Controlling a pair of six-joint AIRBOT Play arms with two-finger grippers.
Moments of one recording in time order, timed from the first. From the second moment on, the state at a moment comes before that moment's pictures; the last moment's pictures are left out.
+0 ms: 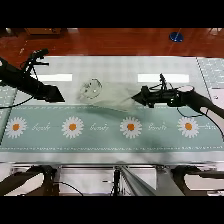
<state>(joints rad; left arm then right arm) 0.00 -1.20 1.25 1.13 -1.55 -1.23 0.05 -1.49 0.90 -0.27 0.98 1.16</state>
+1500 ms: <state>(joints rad) 0.00 -1.20 1.25 1.13 -1.34 -1.22 -1.38 -0.82 0.95 -1.92 1.76 1.56</state>
